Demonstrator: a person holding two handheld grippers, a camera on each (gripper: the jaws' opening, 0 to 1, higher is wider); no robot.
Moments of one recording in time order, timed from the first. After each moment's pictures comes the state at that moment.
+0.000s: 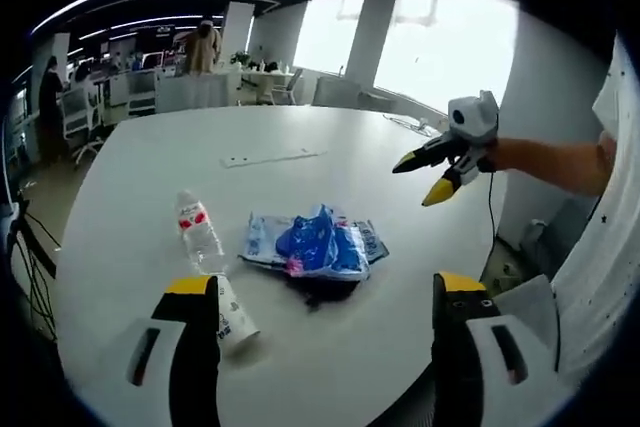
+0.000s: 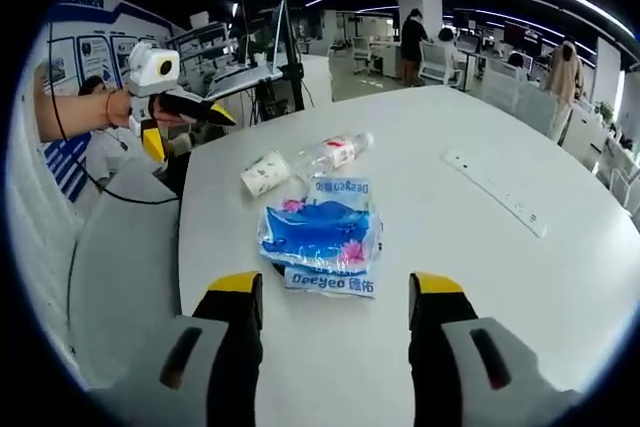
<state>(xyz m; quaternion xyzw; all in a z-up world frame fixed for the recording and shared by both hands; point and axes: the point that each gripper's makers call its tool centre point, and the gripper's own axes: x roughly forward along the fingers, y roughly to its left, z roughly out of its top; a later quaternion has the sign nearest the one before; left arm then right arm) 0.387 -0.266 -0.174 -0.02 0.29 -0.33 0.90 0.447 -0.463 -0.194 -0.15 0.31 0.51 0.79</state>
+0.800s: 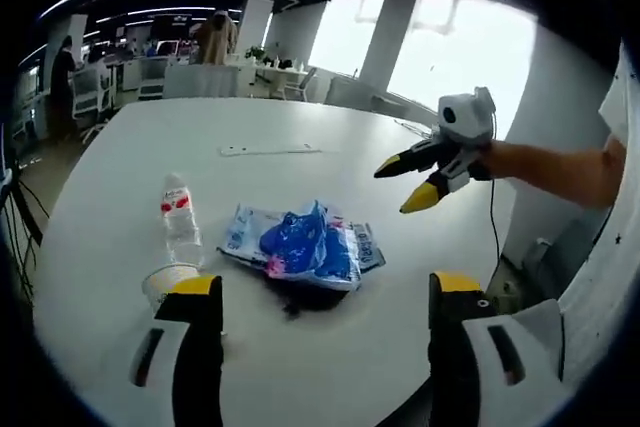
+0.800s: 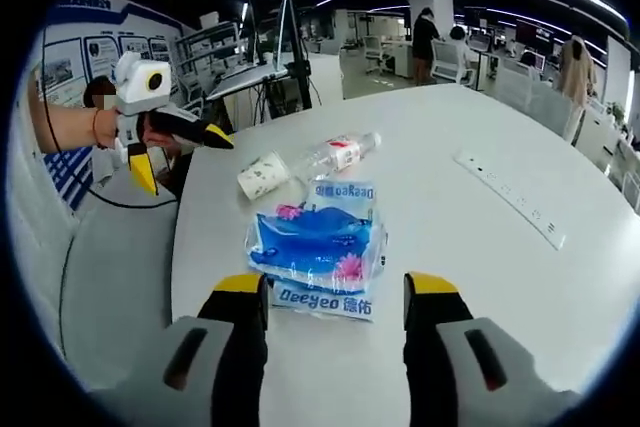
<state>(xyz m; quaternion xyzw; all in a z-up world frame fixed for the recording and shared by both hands) 0.392 -0.298 -0.196 -0.06 0.30 -0.29 0.91 0.469 -0.445 -0.213 -0.14 0.31 0.53 0.78</state>
